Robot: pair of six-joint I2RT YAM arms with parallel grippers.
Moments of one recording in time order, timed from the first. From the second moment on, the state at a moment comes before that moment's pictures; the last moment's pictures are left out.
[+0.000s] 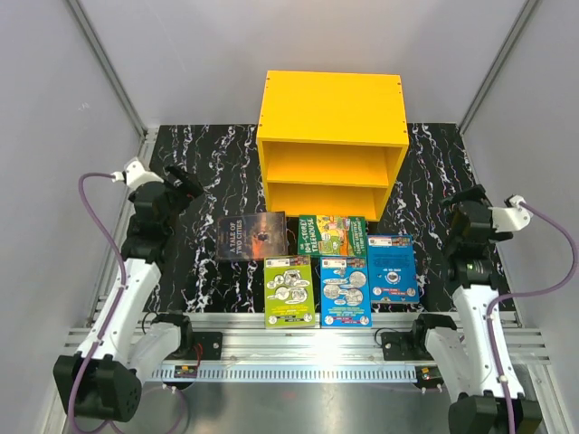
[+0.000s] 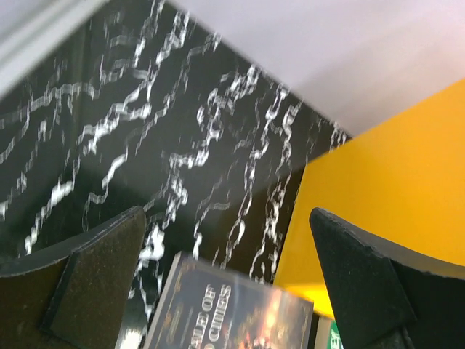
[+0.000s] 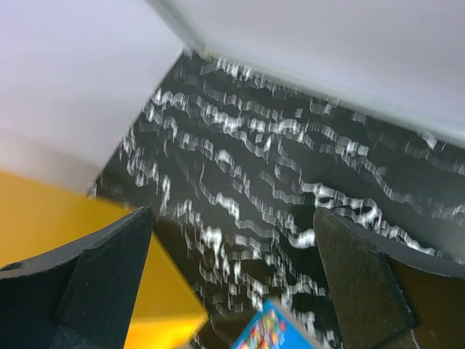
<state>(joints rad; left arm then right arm) -0.09 0.93 0.76 -0.09 -0.26 -0.61 -0.08 0.74 0.67 -0.20 0.61 0.72</state>
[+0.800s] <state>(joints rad) -0.12 1.27 0.59 -0.15 -0.09 -0.78 -0.06 0.55 0.37 -0.32 -0.18 0.98</state>
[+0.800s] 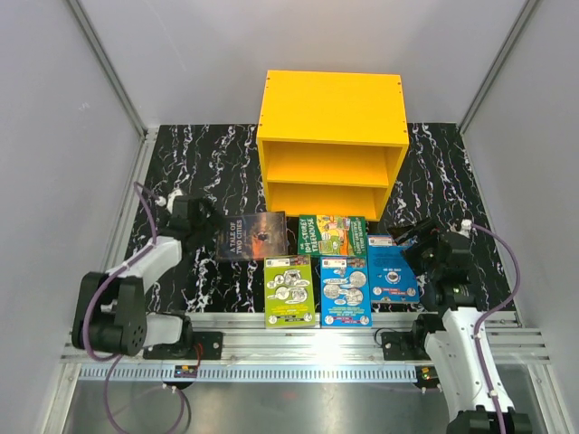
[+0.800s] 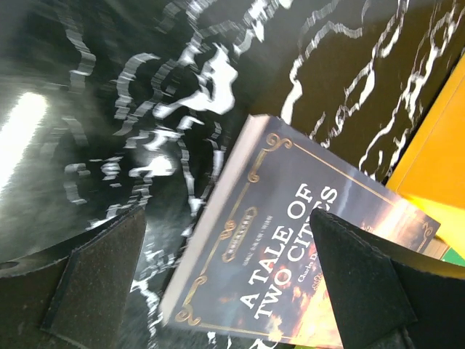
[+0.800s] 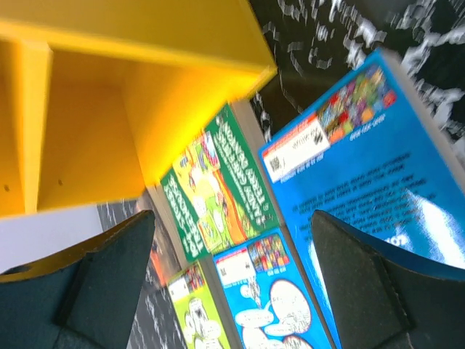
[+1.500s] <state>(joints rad) -0.25 1.43 0.62 0.03 -0.05 -0.72 0.23 1.03 0.29 0.13 -0.19 1.00</state>
